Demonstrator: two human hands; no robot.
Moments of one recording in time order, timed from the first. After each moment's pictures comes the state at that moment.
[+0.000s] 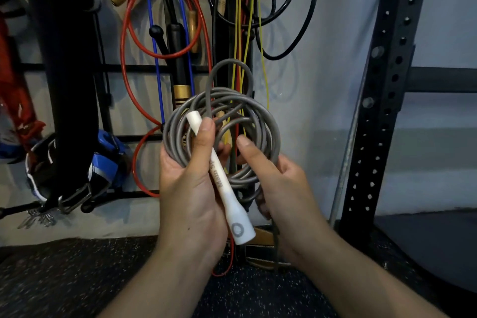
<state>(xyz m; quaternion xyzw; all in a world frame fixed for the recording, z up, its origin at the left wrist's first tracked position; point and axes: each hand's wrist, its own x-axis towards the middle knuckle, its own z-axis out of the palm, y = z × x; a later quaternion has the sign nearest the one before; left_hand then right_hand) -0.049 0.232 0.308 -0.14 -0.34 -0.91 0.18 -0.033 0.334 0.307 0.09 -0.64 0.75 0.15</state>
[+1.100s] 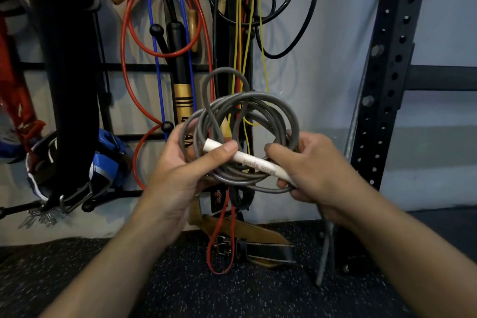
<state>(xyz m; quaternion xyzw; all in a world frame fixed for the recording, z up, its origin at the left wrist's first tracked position) -0.065 0.186 0.312 -0.21 -0.57 -0.79 0.10 -0.039 0.372 0.338 0.02 -0.79 0.59 0.18</state>
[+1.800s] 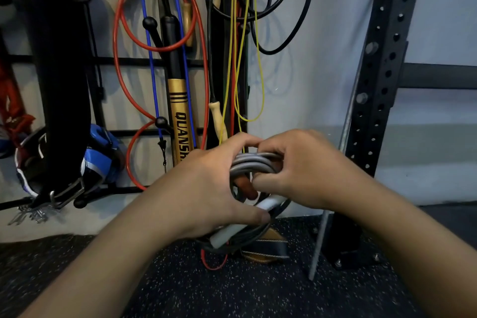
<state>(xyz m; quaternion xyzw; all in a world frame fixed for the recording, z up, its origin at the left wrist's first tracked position) -0.042 0.195 0.333 -0.30 -0.90 -0.29 0.12 -0.026 0.377 0.352 0.16 -0.94 0.20 0.21</state>
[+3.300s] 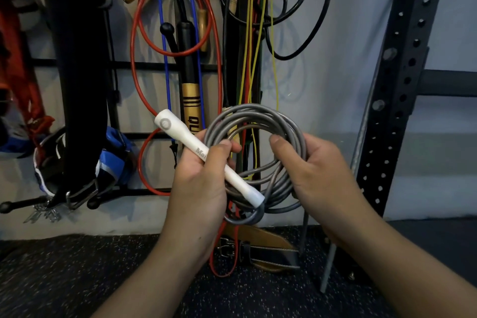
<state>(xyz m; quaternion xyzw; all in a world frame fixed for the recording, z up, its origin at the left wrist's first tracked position) -0.065 0.209 0.295 -0.18 -0.57 -0.77 0.23 -0.043 0.357 0.321 0.14 -0.77 0.55 0.30</state>
